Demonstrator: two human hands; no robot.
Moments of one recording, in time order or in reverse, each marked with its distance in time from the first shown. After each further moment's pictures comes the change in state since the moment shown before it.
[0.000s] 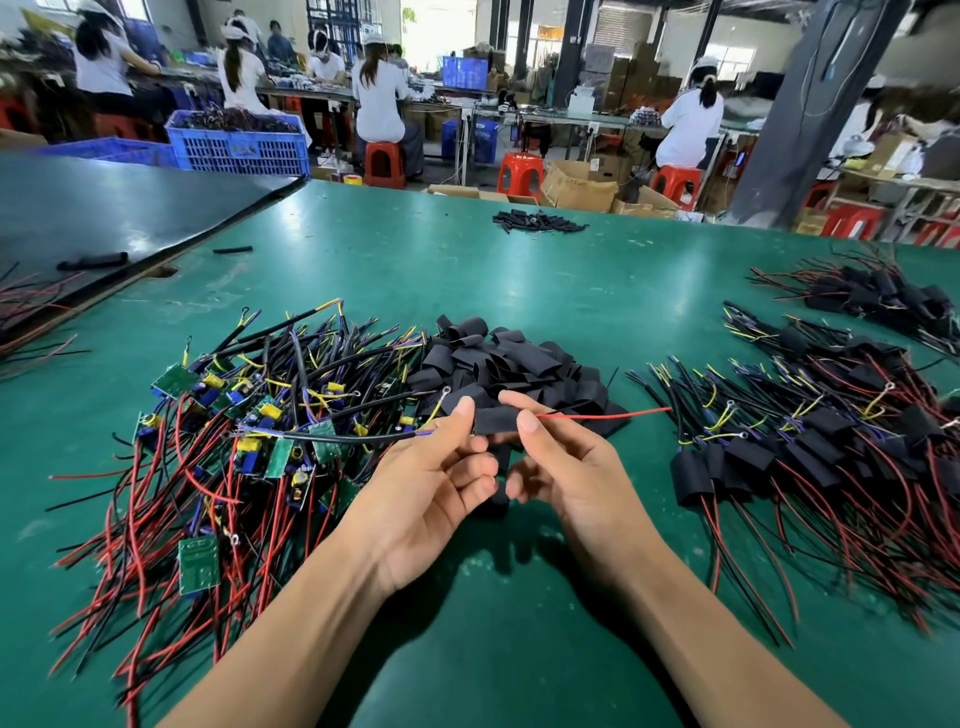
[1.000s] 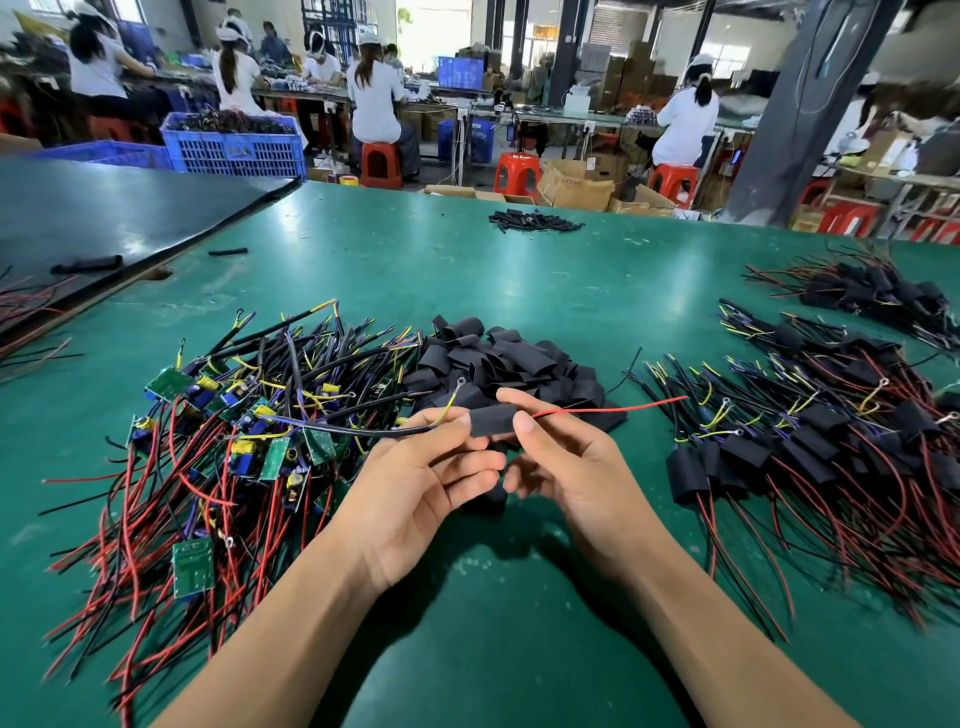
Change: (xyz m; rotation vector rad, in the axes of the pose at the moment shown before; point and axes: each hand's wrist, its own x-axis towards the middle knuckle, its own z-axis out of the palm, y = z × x) left_hand 0.003 0.003 -0.004 0.075 0.021 0.052; right_hand 0.001 -0.004 -0.008 -0.033 -0.013 0.017
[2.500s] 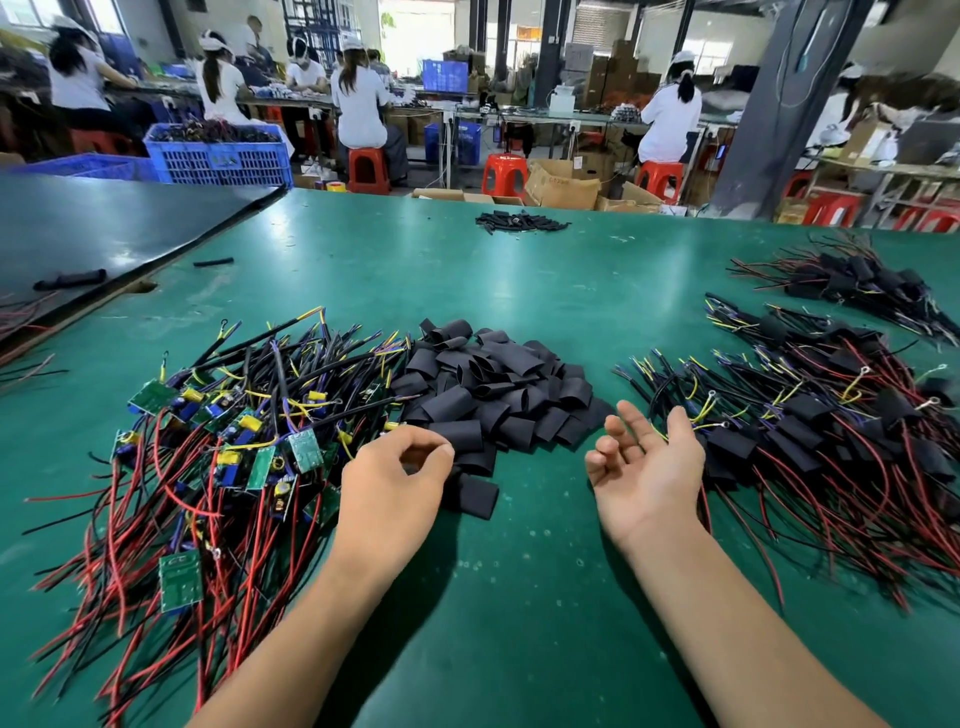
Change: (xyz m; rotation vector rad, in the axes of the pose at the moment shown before) left_hand 0.005 -0.016 -0.015 0.967 0.331 0.403; right_hand 0.013 -0.008 -0.041 0.633 0.784 0.167
